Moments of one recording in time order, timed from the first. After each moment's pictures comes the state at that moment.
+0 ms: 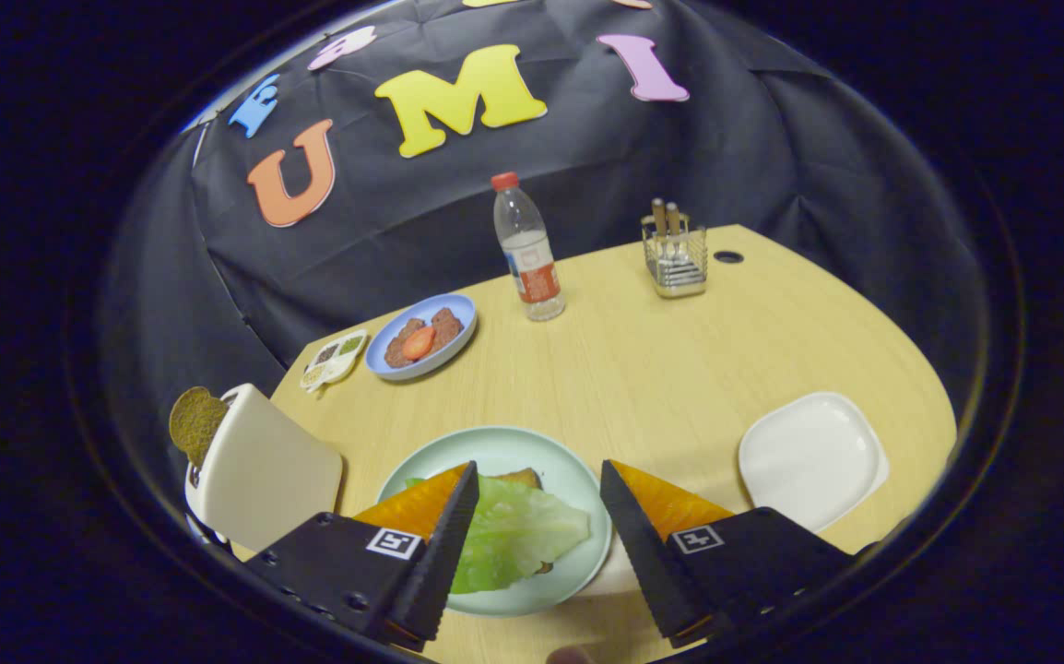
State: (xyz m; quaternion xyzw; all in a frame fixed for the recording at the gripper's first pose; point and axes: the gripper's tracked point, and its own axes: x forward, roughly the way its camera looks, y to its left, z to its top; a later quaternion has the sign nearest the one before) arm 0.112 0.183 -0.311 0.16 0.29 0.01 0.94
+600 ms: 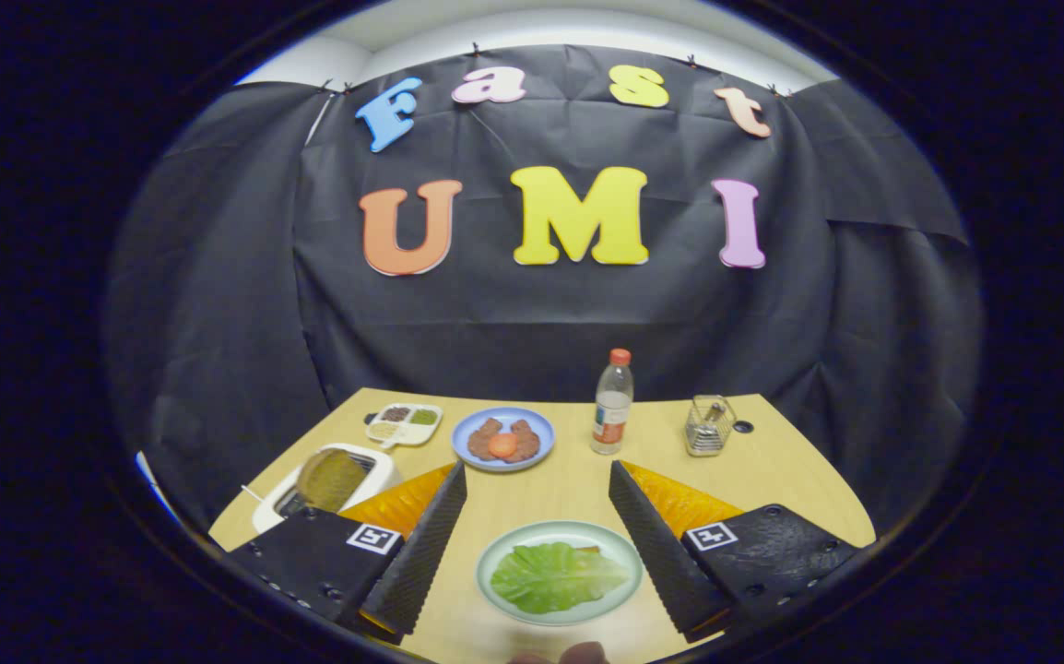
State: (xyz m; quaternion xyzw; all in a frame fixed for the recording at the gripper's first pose) arm 0.068 0.299 -0.134 0.04 0.14 0.05 0.99
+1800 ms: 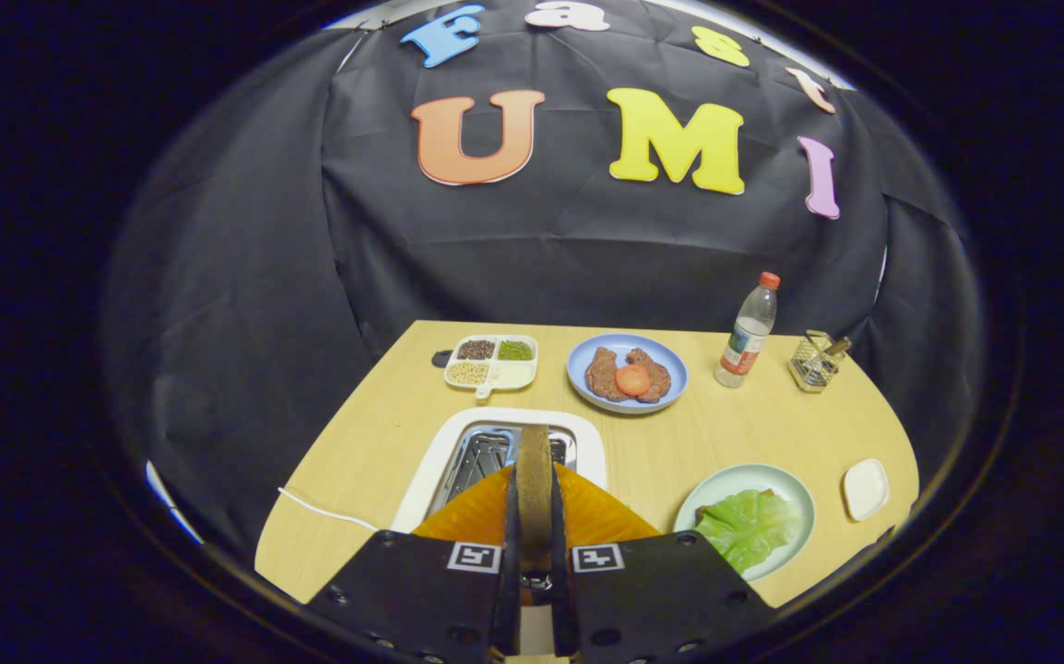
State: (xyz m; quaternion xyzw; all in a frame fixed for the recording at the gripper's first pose) arm 0.104 0.495 -0.211 0.03 0.28 0.06 0.96
